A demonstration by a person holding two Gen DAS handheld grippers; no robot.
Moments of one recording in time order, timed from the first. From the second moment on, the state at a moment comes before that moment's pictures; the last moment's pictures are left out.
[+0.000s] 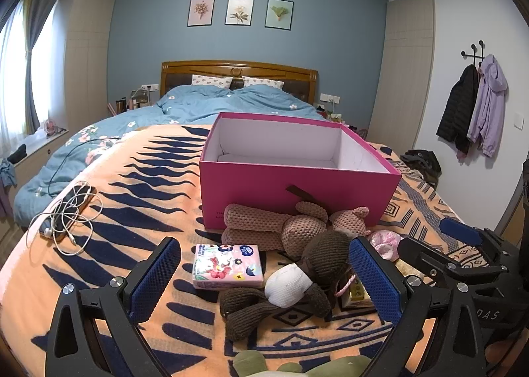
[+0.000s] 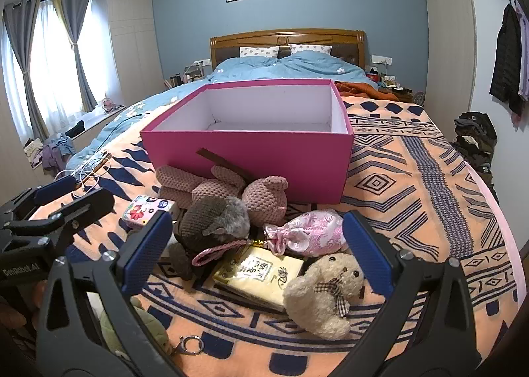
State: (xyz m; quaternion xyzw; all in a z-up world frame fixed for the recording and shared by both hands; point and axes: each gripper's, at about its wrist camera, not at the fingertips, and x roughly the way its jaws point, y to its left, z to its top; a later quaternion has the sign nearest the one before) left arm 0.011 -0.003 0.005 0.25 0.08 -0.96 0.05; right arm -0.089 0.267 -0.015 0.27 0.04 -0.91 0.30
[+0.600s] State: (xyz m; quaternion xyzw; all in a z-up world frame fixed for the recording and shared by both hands) left arm 0.017 -0.011 0.006 0.25 0.08 -0.96 0.06; right arm -0.084 0.268 -0.019 0.28 0.04 -0.90 0.34
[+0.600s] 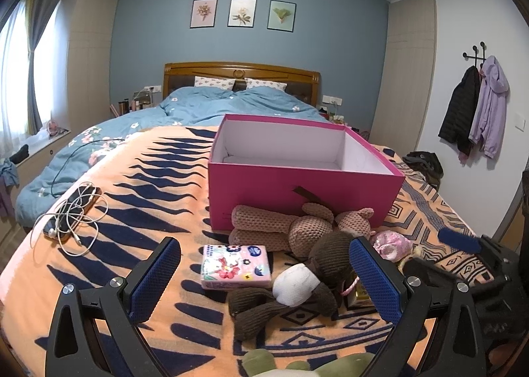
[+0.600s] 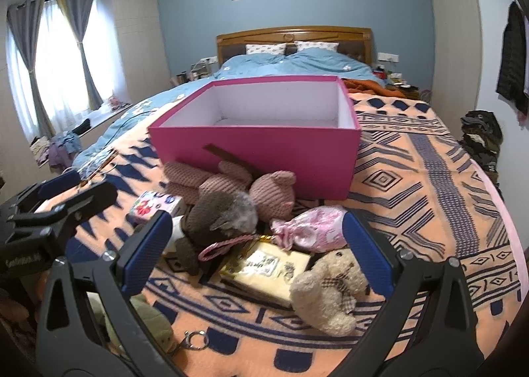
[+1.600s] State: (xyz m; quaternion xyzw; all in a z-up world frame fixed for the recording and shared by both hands) left arm 0.058 -0.058 -0.022 0.31 0.12 -0.94 -0.06; right arm -0.053 0.239 -0.083 0.43 0.02 -0.71 0.56
